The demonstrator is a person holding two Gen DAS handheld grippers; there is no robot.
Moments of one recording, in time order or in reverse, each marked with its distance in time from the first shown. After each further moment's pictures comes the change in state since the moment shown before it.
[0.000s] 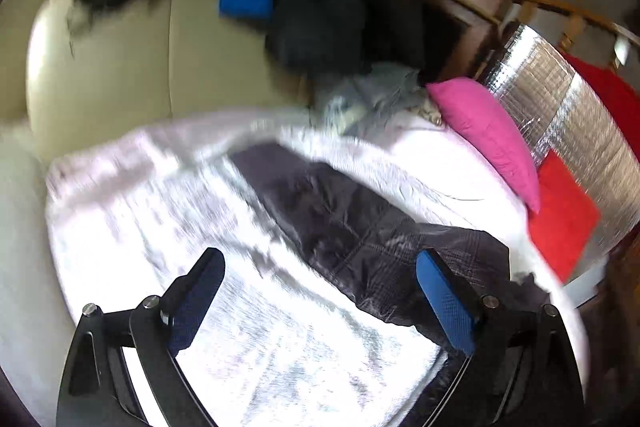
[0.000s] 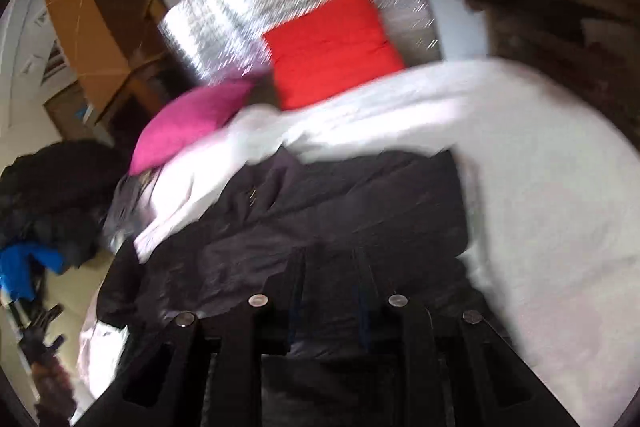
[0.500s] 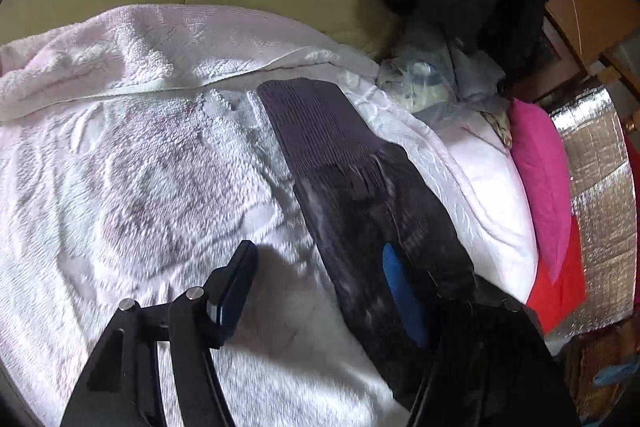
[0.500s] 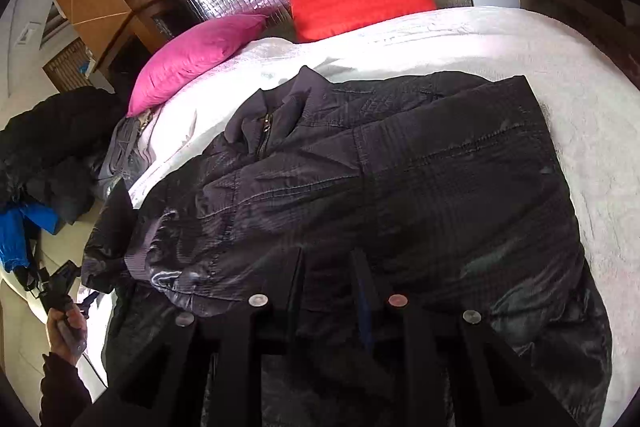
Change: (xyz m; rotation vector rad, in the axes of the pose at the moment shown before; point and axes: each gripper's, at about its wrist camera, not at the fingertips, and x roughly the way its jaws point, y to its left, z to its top) left arm 0.123 0.050 0.020 -0.320 0.156 -0.024; right arm 0.064 0.024 -0.023 -0.035 0.173 0.013
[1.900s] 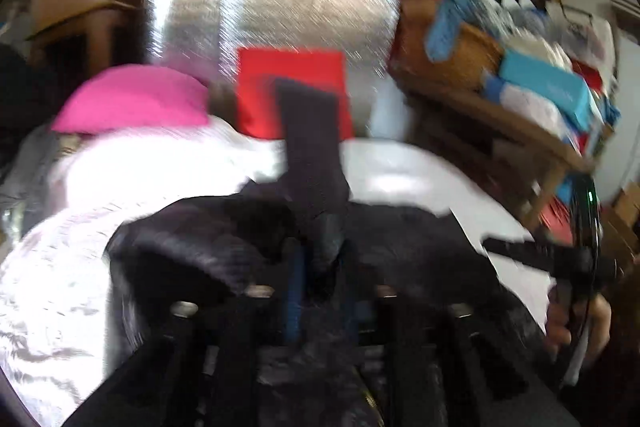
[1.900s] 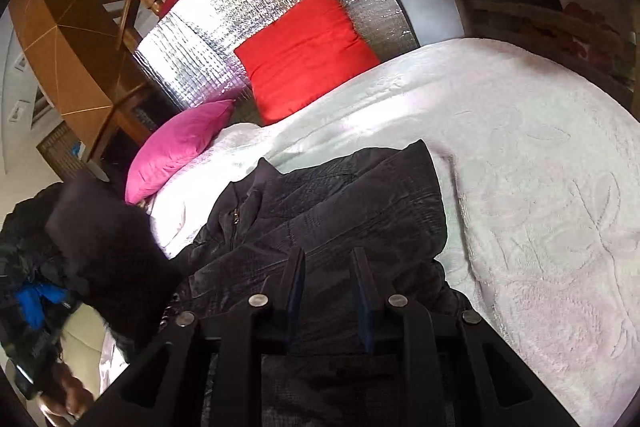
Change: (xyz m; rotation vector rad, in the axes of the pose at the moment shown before) left arm -0.143 -0.294 -0.318 1.232 0.097 -0.568; right arm -0.072 -0.062 0.018 0.181 -0.224 0.001
